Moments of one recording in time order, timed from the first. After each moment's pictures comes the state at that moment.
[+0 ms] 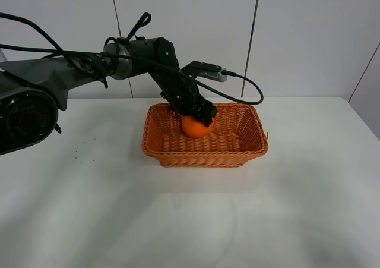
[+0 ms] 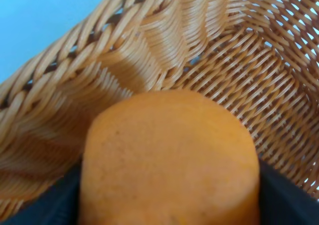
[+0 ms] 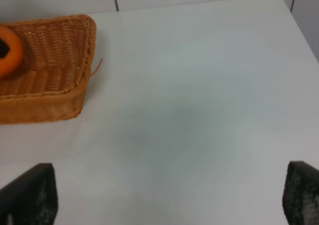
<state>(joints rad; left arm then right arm) -0.54 2.37 -2.02 -0.22 0.75 0.27 0.02 0.01 -0.50 0.01 1.02 0.06</state>
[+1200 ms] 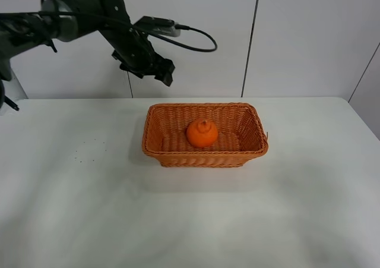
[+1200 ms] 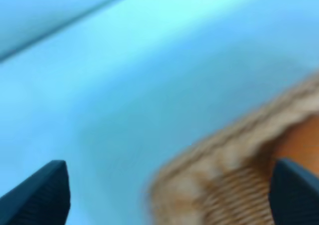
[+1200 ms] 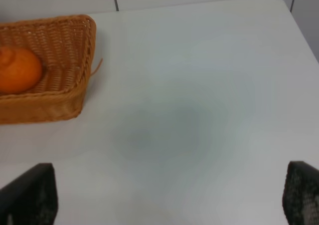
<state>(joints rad) -0.33 2.21 -2.06 -0.03 0.82 0.15 0.02 0.01 -0.50 0.01 1.02 0.06</state>
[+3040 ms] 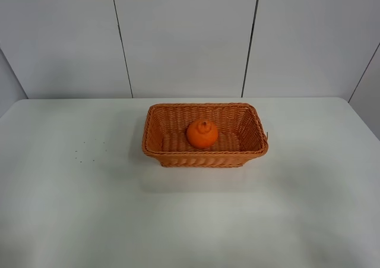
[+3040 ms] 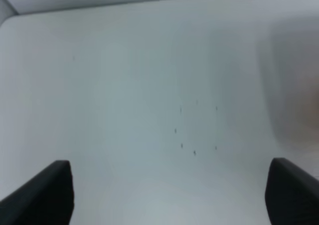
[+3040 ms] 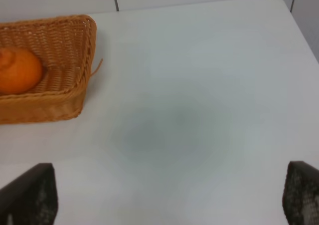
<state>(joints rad) 0.05 1.10 -1.22 0.03 0.89 0.15 0.02 0.01 -0.50 0.01 1.02 0.06</state>
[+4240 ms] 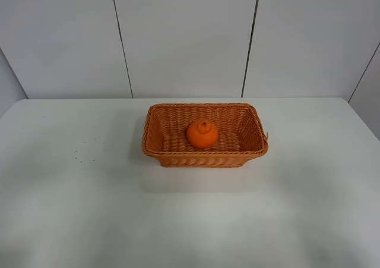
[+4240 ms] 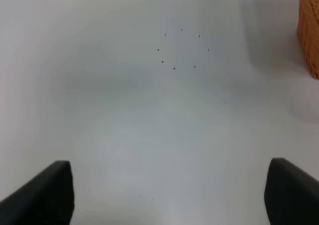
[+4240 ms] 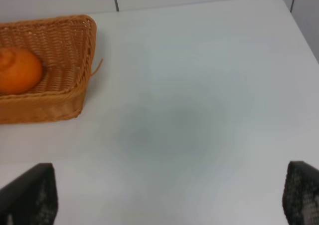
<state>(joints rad) 0.05 0.21 -0.60 0.02 0.99 0.02 0.02 0.01 -0.50 0.01 1.02 0.06</state>
